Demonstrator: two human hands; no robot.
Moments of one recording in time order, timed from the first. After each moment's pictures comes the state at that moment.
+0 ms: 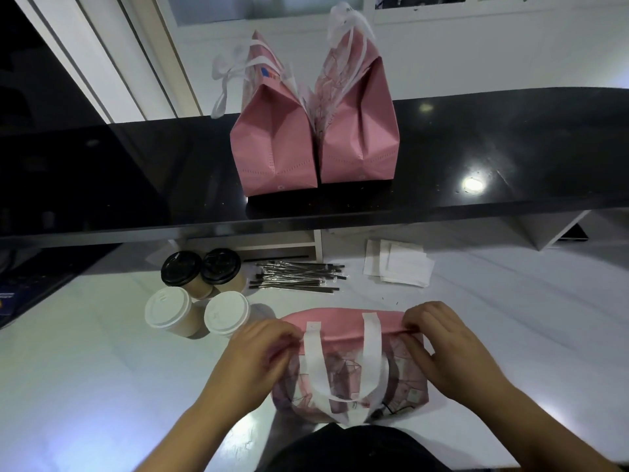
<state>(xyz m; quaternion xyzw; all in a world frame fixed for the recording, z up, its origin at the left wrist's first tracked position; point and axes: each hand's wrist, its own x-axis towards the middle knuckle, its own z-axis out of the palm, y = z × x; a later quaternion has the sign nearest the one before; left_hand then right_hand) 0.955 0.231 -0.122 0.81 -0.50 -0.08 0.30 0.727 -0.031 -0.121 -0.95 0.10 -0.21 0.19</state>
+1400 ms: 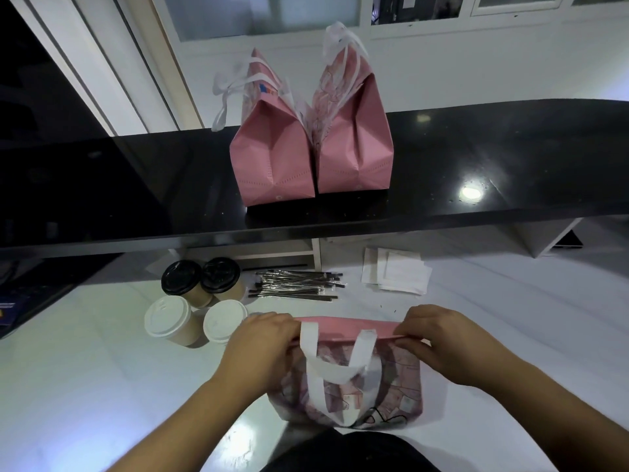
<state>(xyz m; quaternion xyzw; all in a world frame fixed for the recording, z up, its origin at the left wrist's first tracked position) 0.960 0.188 -0.090 0.83 -0.55 -0.02 0.10 0.742 -0.056 -0.082 -0.98 0.08 -0.03 0.20</state>
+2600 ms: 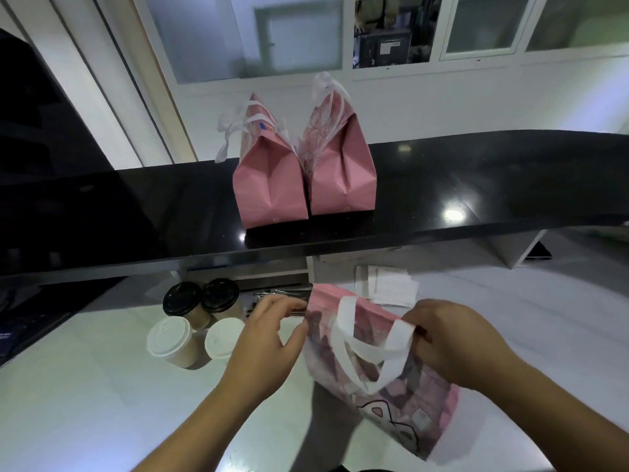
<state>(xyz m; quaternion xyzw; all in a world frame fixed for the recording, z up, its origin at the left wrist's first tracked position) 0.943 0.189 -0.067 0.82 -0.43 -0.08 0.37 0.729 -0.020 -0.019 -0.96 0.24 -0.02 0.11</state>
